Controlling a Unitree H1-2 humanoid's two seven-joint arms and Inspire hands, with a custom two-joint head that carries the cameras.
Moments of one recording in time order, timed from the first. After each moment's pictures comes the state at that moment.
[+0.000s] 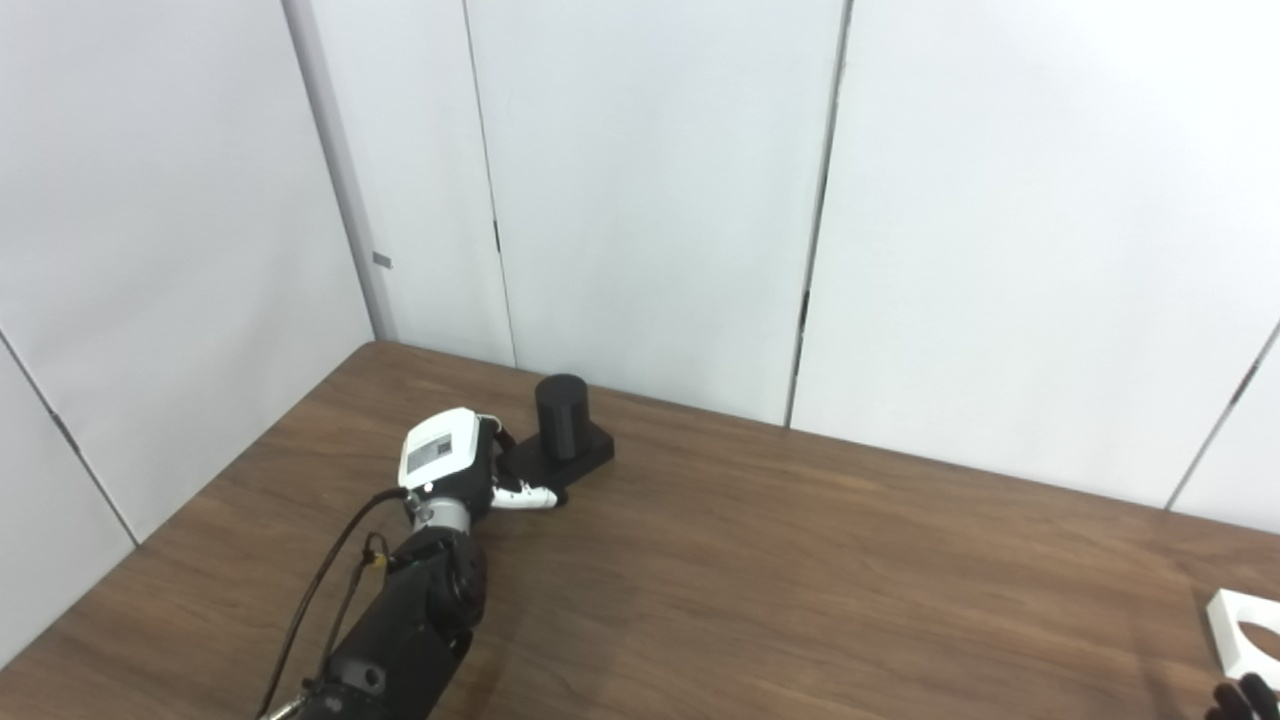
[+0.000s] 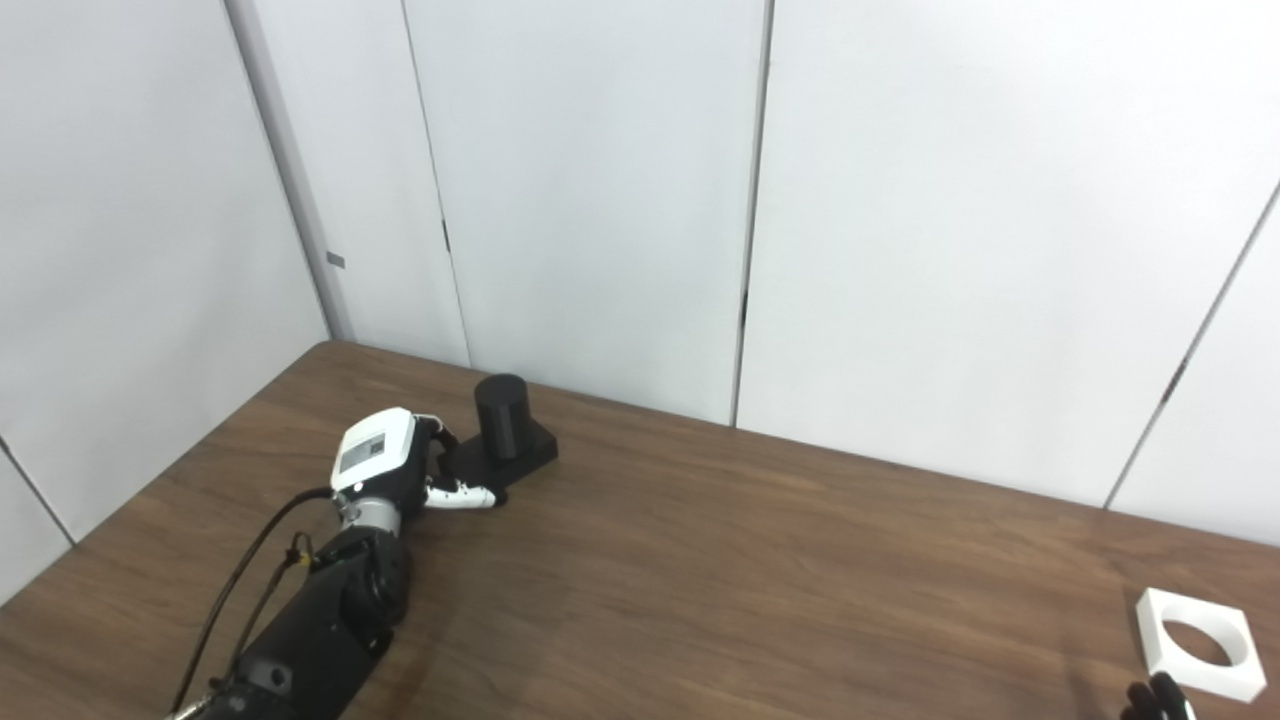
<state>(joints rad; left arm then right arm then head) -0.44 0.40 -0.14 0.43 0.69 0.41 0.22 0.20 -0.12 -0.18 -0.23 0.23 0.01 0.17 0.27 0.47</state>
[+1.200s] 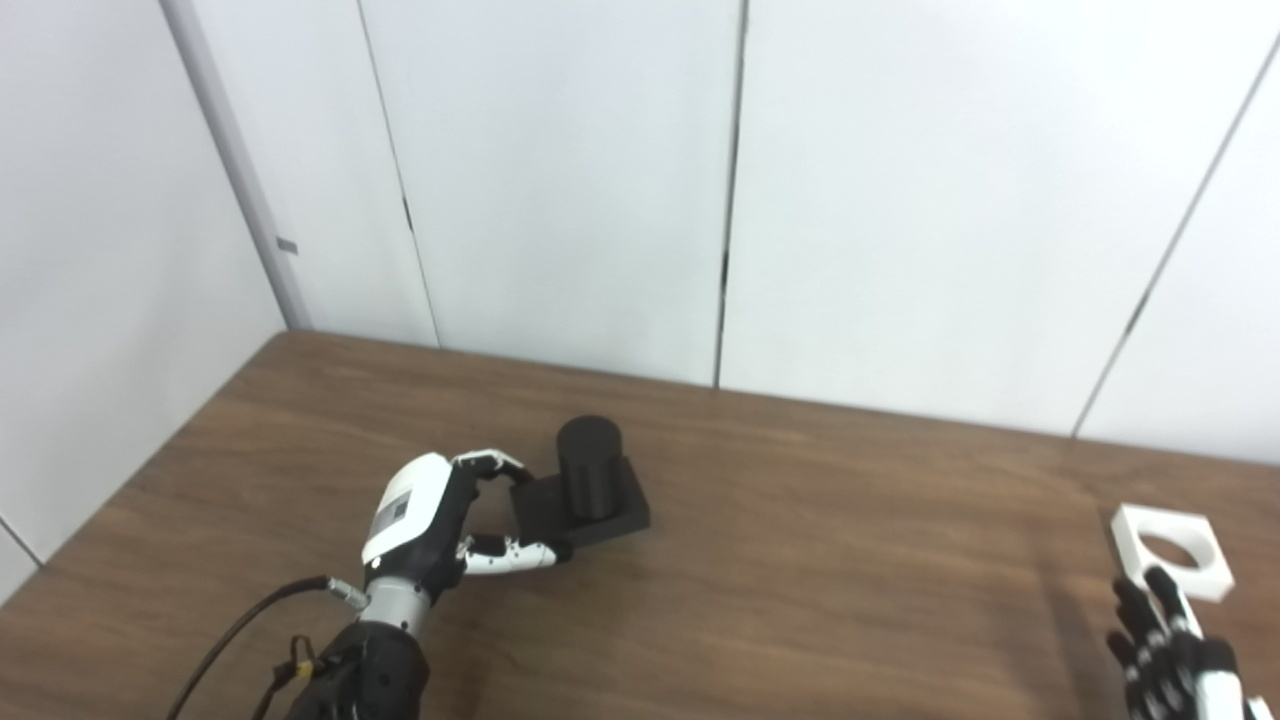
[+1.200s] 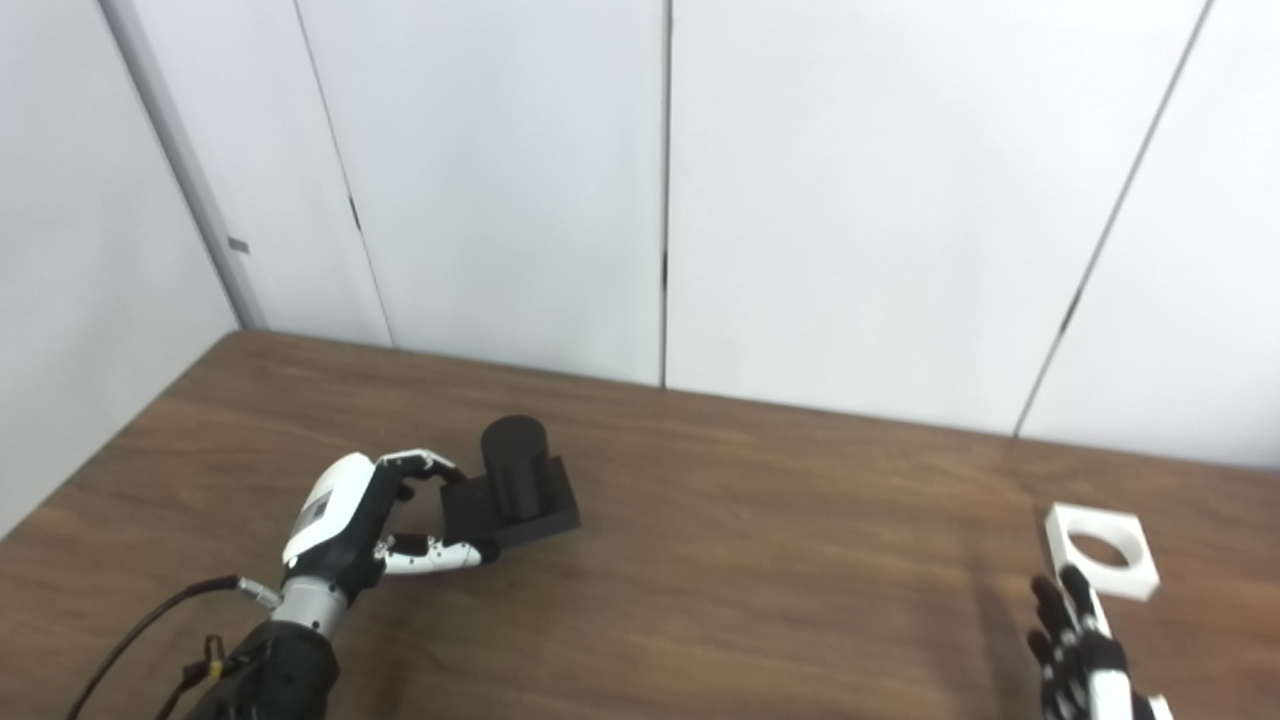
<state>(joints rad) -0.10 0.33 -0.12 -0.18 0.57 0.28 0.01 0.20 -0.11 -0.16 -0.31 0.18 0.07 0.11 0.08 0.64</state>
